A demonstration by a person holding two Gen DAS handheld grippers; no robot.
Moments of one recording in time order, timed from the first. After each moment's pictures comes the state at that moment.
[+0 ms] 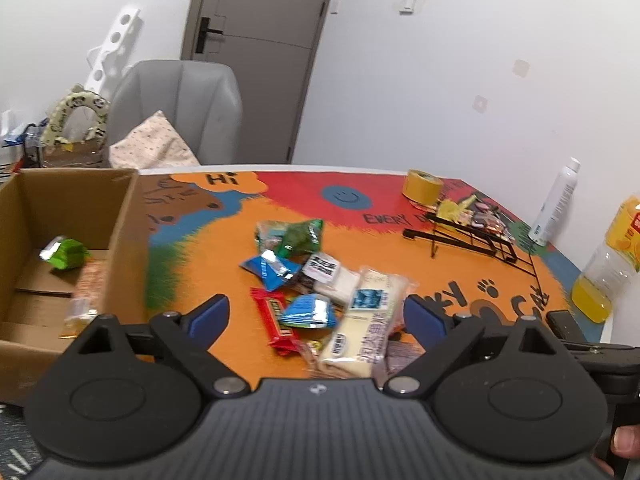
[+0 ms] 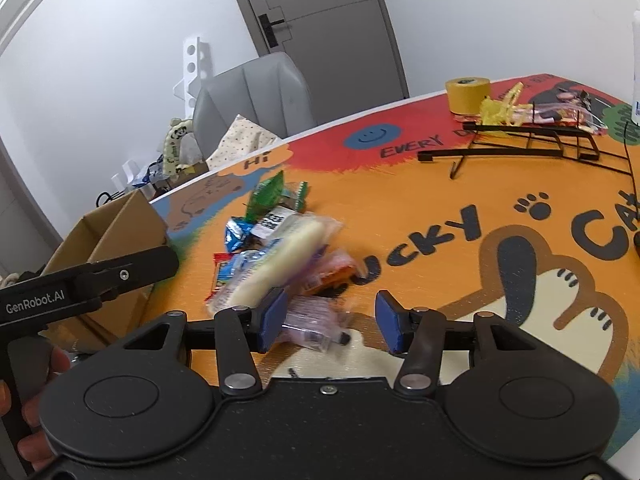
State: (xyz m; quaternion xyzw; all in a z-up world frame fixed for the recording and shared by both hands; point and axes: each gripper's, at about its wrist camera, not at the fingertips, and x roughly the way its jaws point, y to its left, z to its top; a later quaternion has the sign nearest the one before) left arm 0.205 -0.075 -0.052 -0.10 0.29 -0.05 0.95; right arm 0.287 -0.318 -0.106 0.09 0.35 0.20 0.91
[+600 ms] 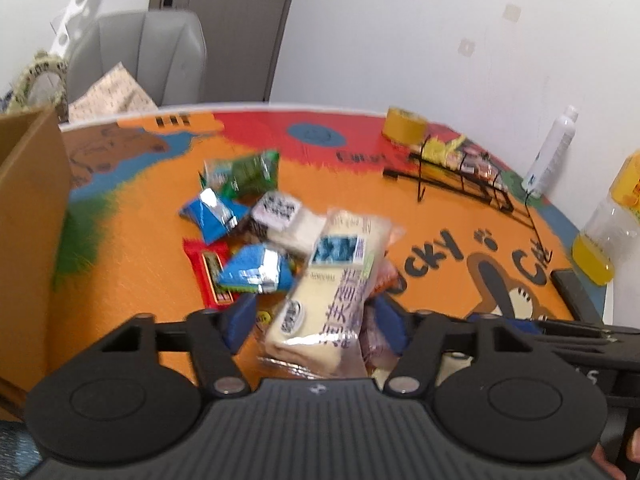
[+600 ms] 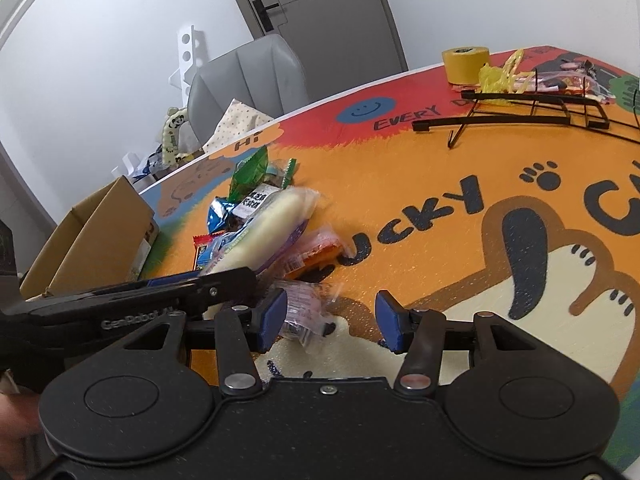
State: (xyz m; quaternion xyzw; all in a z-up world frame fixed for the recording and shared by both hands) left arm 0.251 -0.107 -0.103 -0.09 0.36 -0.09 0.93; right arm 0.303 -0.322 -0.131 0.10 0.38 0.21 0.90
